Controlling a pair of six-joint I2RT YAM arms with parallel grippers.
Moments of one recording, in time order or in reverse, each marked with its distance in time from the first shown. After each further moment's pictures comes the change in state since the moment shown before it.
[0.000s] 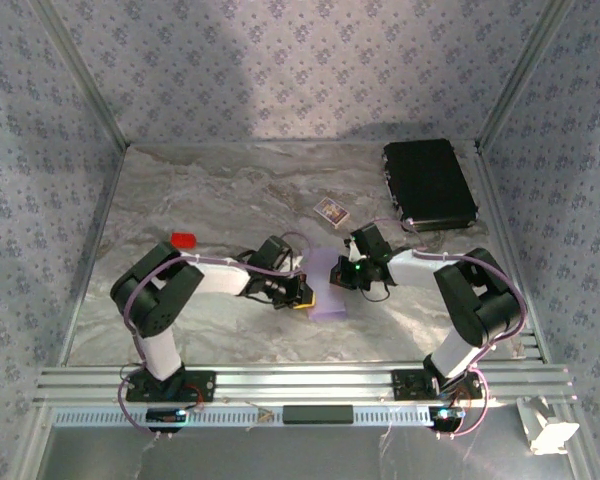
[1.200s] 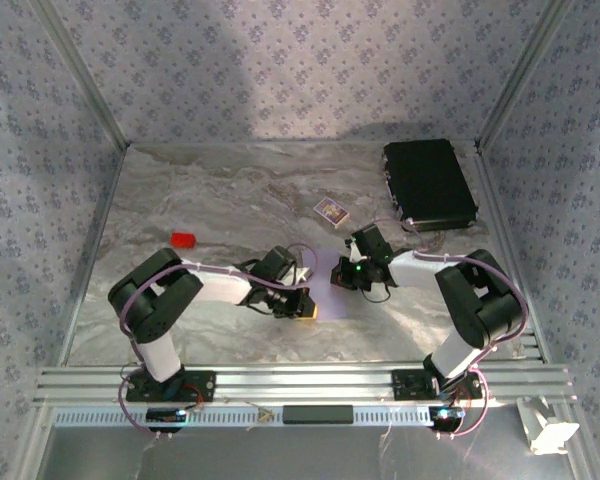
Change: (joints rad) left arm -0.073 -0.024 -0.057 0.006 -0.017 0.092; right arm 0.000 -0.010 -0.013 0.008 0.008 0.000
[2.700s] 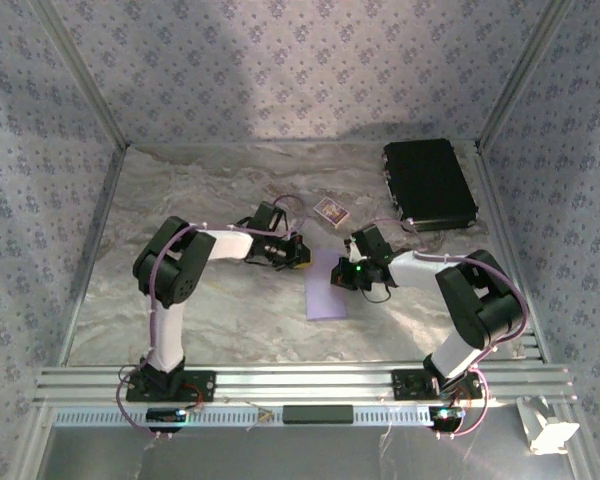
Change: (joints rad) left arm 0.280 0.274 0.370 -0.052 0.056 0.014; right arm 0.007 -0.005 0.000 -0.002 -0.003 -0.028
